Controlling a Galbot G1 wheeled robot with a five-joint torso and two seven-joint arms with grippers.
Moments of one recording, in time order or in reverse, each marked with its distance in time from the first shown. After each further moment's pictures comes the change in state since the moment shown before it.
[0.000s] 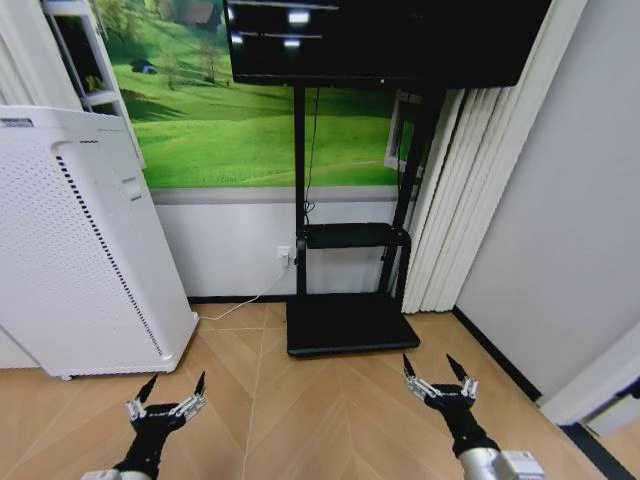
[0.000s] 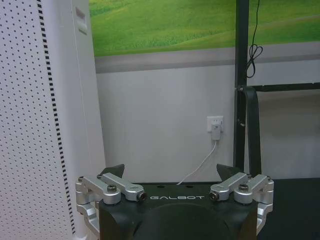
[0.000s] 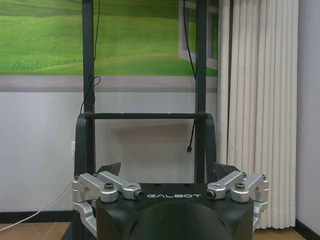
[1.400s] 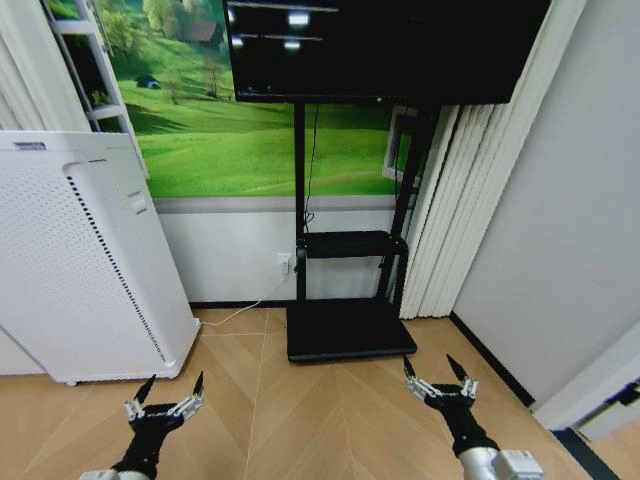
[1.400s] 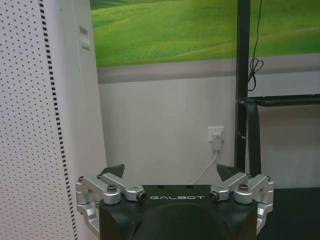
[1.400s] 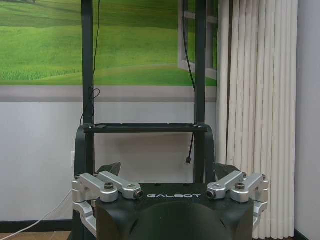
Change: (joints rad) left arm 0.000 -0.001 -0.006 0.002 -0.005 -0.001 0.002; right arm 0.003 -0.001 0.002 -0.006 0.001 0.001 -0.001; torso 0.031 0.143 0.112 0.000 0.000
